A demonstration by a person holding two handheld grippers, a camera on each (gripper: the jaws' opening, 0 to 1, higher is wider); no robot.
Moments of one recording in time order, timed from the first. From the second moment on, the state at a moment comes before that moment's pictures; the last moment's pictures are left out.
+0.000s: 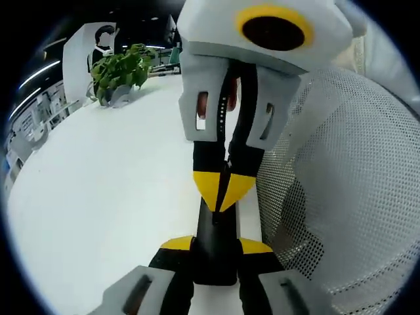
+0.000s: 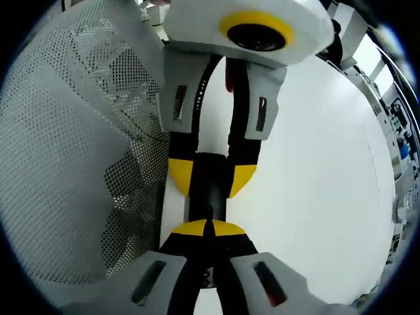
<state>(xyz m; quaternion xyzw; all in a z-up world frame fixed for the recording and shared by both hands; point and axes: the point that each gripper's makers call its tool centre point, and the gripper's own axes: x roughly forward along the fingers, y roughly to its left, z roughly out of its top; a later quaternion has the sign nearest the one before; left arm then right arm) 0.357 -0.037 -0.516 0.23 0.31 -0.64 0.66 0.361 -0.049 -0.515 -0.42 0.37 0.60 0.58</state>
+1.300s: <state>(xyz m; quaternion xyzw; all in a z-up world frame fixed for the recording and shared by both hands) 0.357 -0.037 -0.516 0.23 0.31 -0.64 0.66 0.360 -0.043 -0.511 -0.40 0.33 0.61 0.60</state>
